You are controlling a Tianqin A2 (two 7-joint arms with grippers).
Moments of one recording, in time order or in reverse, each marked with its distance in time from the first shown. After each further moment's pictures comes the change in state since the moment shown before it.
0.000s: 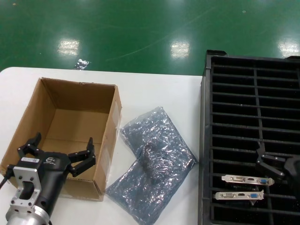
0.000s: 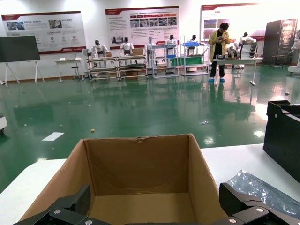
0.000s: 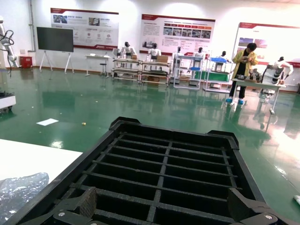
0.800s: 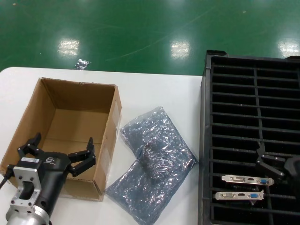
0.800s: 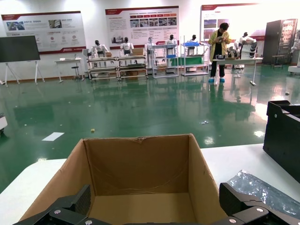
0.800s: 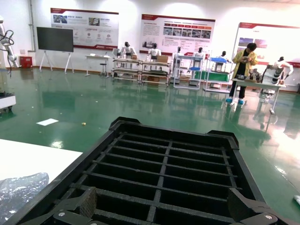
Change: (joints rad) left arm 0.000 0.000 0.000 0.000 0.000 0.000 0.000; right arm 0.000 0.000 0.000 0.000 0.000 0.000 0.000
